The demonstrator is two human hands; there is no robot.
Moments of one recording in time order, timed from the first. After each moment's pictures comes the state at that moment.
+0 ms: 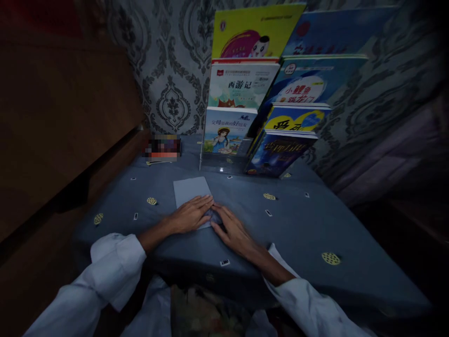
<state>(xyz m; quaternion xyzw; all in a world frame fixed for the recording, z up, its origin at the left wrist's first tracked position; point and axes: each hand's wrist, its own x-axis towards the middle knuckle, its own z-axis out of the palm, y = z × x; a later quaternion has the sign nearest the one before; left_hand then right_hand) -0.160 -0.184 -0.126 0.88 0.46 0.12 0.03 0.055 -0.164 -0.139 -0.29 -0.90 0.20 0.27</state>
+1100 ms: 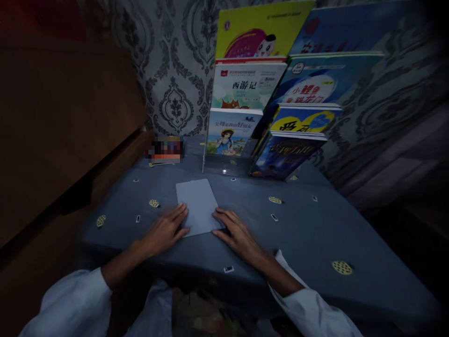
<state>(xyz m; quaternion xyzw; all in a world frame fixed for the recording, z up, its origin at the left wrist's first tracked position) -0.210 -0.256 -0.121 0.82 0.55 0.15 0.00 0.062 -0.159 -0.140 -0.29 -0.91 0.20 0.24</state>
